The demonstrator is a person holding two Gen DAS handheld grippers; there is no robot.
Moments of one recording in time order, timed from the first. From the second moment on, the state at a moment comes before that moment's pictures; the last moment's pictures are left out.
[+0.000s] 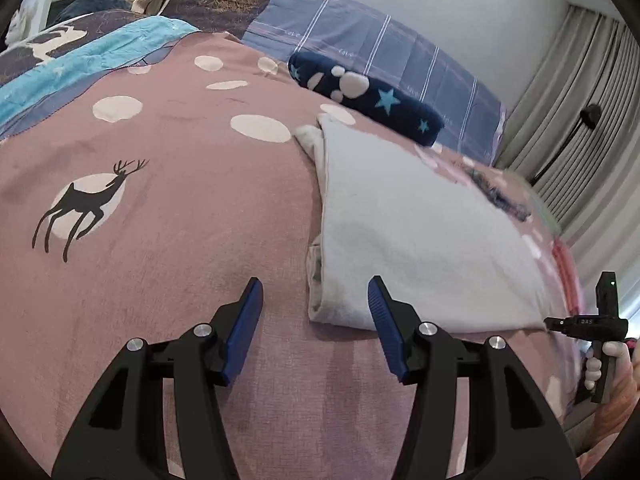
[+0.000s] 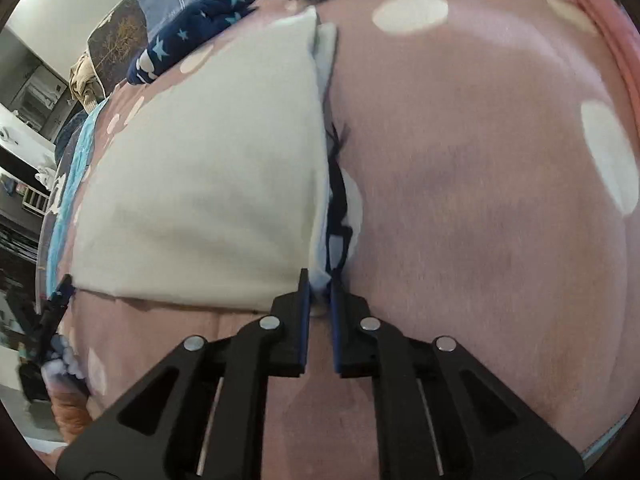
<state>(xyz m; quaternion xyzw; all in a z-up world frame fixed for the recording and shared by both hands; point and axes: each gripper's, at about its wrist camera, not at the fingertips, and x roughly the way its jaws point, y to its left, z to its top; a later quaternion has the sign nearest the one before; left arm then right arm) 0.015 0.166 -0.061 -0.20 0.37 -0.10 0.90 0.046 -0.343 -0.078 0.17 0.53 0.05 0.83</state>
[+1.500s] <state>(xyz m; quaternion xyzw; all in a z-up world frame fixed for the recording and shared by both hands) 0.010 0.135 -0.049 -0.09 0.37 -0.16 0.91 0.279 0.081 -0.059 -0.02 0.50 0.34 0.80</state>
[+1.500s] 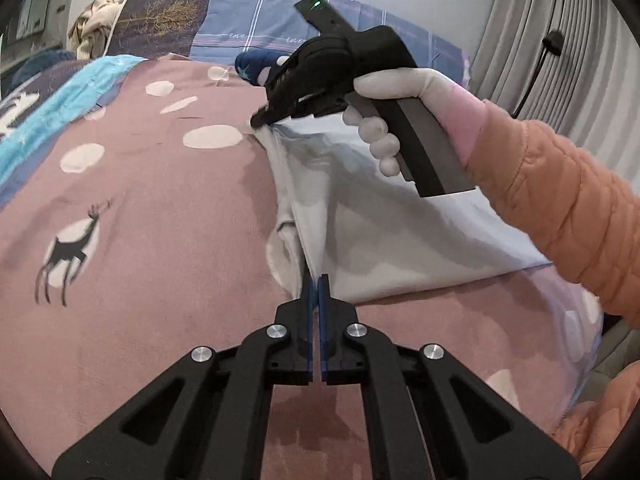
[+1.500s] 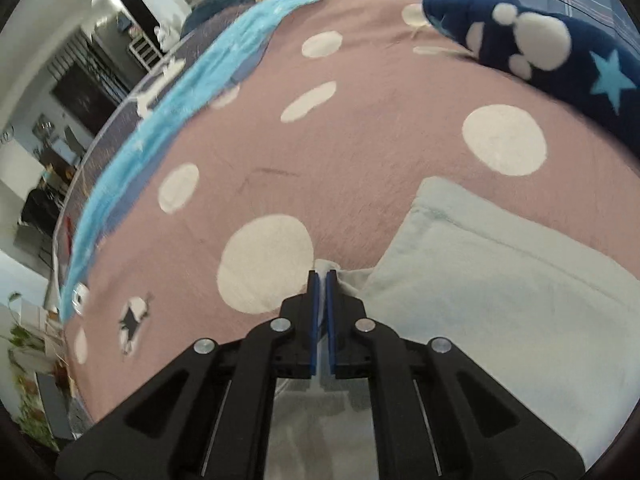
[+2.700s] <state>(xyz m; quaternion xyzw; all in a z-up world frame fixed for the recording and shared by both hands) 0.036 0.190 -0.077 -0.27 0.39 -0.19 0.86 0.224 -0.064 -0.018 -0.01 0.42 0.24 0.87</state>
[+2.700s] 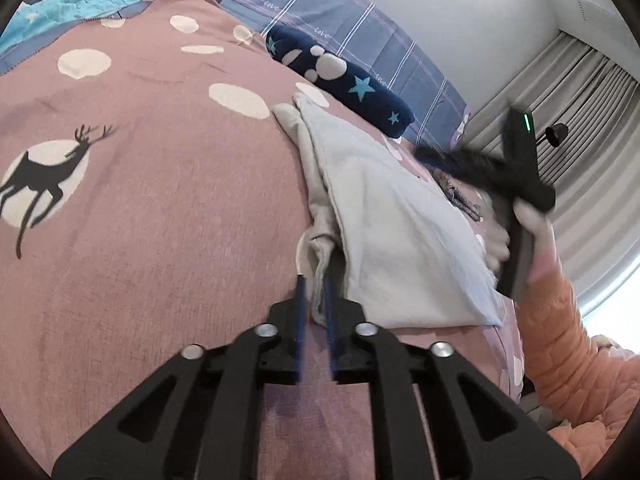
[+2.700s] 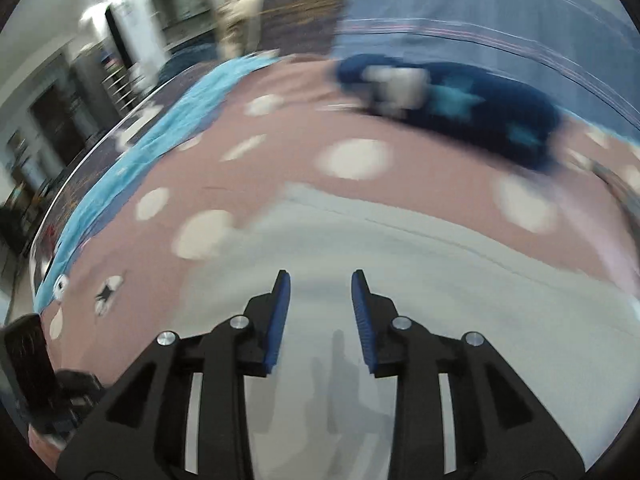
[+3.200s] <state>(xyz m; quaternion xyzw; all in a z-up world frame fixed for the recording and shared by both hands) 0.056 0.152 -0.064 -0.14 0.41 -0.13 0.89 0.211 -0.378 -0.074 0.15 0.46 -0.02 0.88</state>
